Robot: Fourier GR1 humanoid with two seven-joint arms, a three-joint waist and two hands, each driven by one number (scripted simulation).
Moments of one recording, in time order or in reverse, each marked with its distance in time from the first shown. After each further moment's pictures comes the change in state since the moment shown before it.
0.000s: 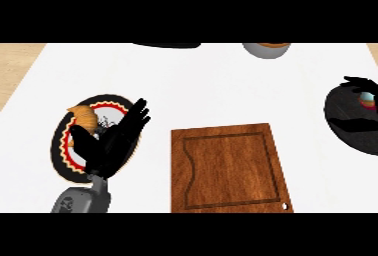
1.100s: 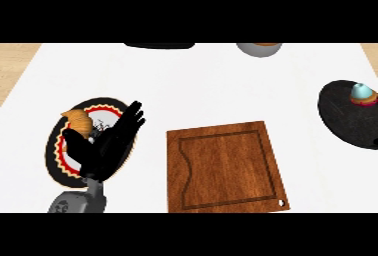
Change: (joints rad) left arm 0.028 0.010 0.017 -0.007 0.006 -0.006 -0.013; right arm 0.049 -0.159 -0.178 0.067 -0.185 0.697 -0.073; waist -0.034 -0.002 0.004
